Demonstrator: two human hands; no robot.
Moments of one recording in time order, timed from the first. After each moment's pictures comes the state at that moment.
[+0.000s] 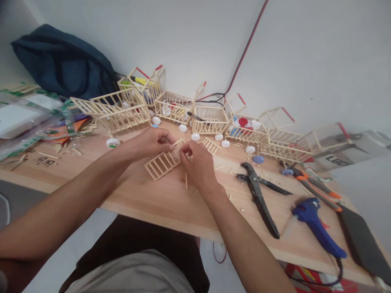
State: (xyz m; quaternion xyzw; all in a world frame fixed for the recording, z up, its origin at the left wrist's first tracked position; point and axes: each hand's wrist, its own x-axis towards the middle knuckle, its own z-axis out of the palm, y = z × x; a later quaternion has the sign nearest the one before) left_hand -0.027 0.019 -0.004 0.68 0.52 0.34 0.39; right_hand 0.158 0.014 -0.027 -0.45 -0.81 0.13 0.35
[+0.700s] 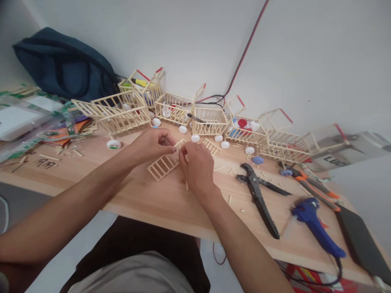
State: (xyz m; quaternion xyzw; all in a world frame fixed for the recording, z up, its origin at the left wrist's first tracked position) left_hand -0.019 0.010 0.003 0.65 0.54 0.39 0.37; right_hand 0.149 0.007 -0.025 -0.48 -0.83 0.01 0.30
